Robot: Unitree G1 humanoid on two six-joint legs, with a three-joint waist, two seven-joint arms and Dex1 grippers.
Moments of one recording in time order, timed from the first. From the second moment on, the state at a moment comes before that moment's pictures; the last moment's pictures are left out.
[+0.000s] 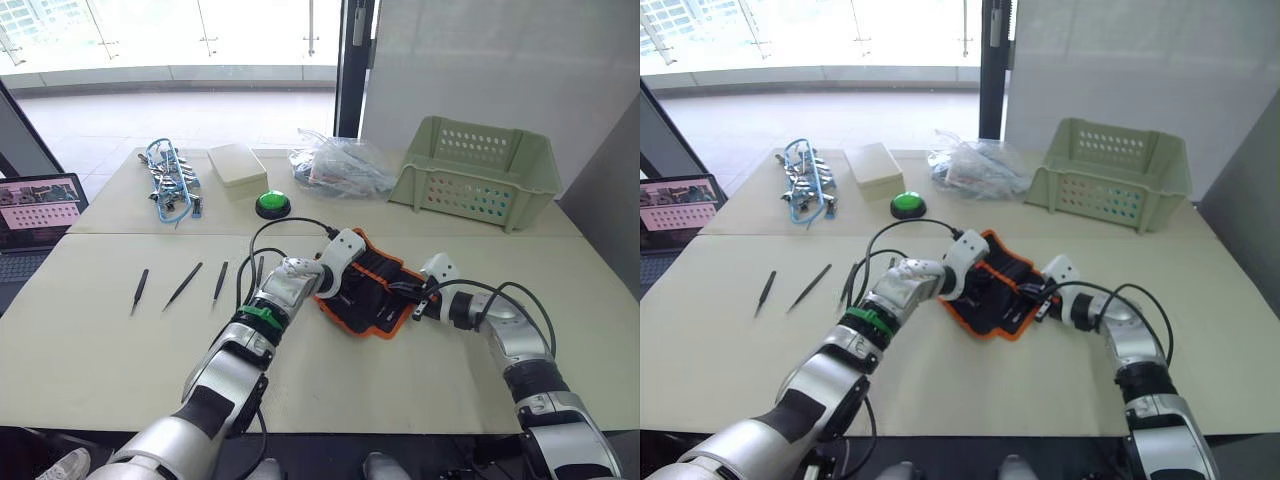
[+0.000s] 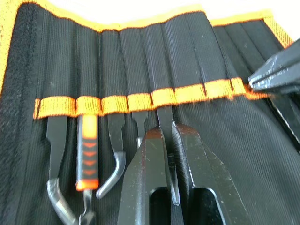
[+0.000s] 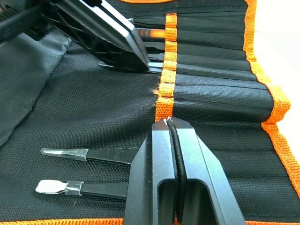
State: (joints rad) left arm -1.02 0.03 -0.26 0.81 -0.07 0.51 -0.58; right arm -0.57 -0.50 0.06 0.60 0.17 0.03 0.95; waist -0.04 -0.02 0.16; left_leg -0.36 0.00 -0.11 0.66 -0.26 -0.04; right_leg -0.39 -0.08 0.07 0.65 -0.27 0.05
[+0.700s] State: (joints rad) left arm -0.80 0.23 -0.16 0.34 -0.10 0.73 -0.65; right arm -0.57 -0.50 0.07 0.57 0.17 0.04 0.95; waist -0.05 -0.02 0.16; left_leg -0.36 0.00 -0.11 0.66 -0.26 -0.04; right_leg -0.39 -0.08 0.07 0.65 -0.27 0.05
